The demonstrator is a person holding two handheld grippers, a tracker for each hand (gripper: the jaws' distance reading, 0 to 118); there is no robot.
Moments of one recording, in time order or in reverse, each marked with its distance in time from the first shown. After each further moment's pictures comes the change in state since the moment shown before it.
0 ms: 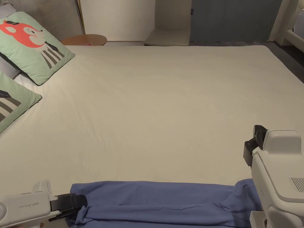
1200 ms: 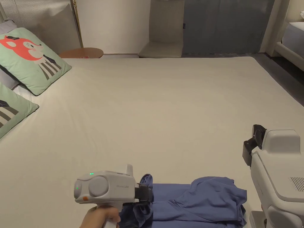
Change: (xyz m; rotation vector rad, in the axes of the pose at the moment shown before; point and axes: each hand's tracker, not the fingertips) left arm 0.223 -0.065 -0.096 -0.134 0.072 -0.315; right arm 0.048 0.011 0.036 0.055 -0.007 -0.013
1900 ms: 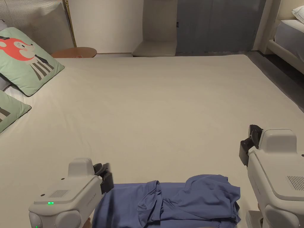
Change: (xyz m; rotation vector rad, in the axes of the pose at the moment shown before) left arm -0.022 -0.031 0.074 0.591 0.375 -0.167; right arm 0.008 -0.007 -0.002 -0.016 -0.007 -0.021
